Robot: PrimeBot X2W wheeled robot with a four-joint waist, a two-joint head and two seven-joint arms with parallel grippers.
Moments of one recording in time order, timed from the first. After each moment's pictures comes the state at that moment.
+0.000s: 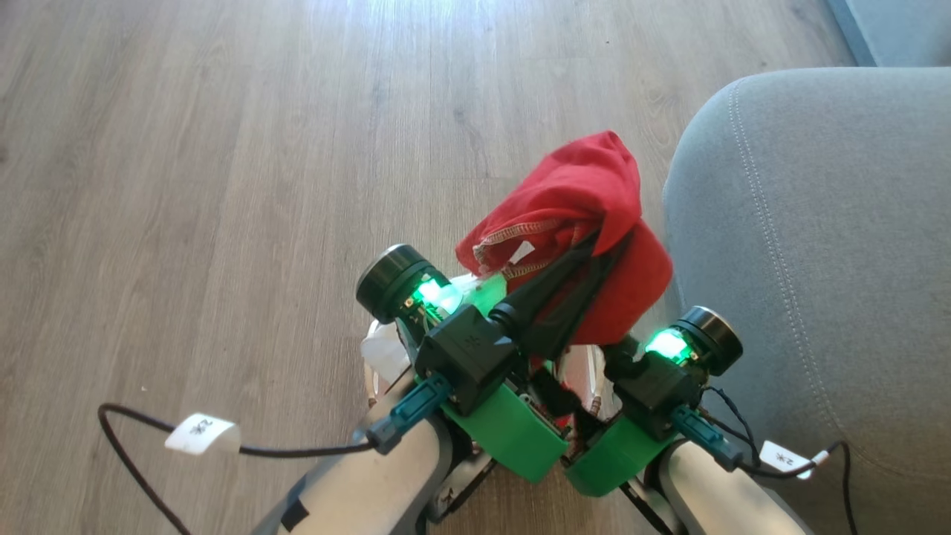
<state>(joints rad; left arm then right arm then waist) -0.42 0.07 -0.74 -0.12 -0.26 0.05 -0.16 -0.22 -0.12 0.53 0.10 0.06 0.12 -0.26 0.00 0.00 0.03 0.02</state>
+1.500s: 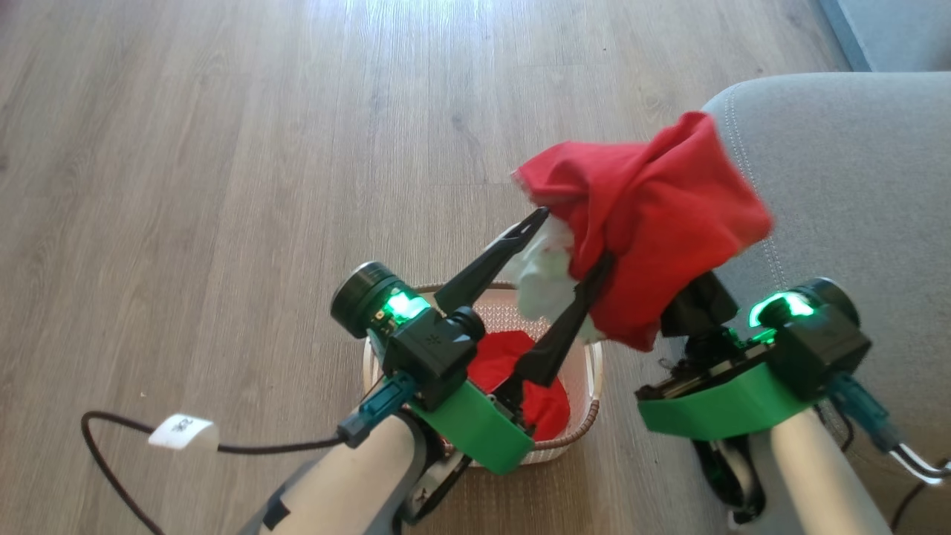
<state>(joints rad) -0.39 0.10 -0.73 -0.06 -0.30 0.06 -0.22 -0.15 -0.06 0.27 -0.10 0.18 0.12 -0.26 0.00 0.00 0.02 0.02</state>
